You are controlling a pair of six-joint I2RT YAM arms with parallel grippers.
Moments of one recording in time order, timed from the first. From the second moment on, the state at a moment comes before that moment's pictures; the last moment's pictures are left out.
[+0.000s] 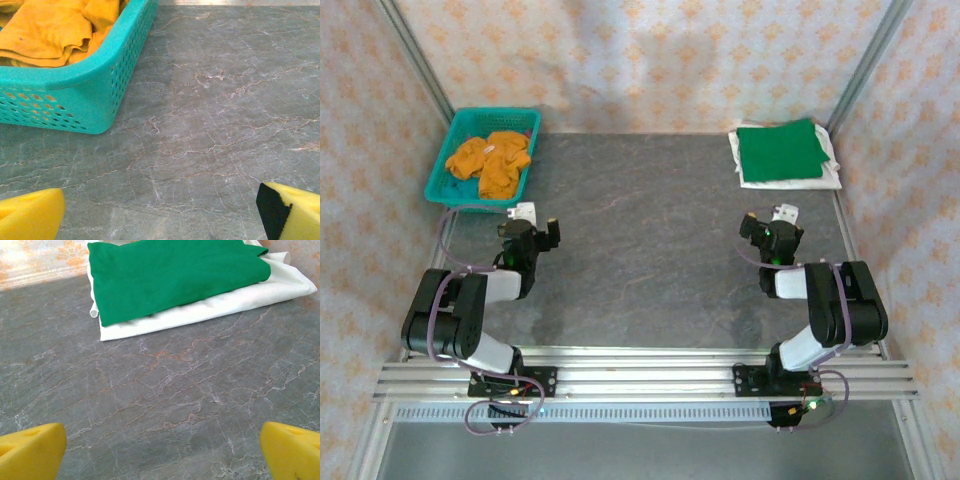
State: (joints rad) left arm -0.04 1.49 0.42 0.63 -0.24 -0.06; right arm 0.03 1.55 0.40 0.77 0.22 0.18
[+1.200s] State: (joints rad) left arm 0.21 2.38 2.27 -0.97 -0.30 -0.25; right arm 0.34 1.37 1.02 -0.11 0.16 0.42
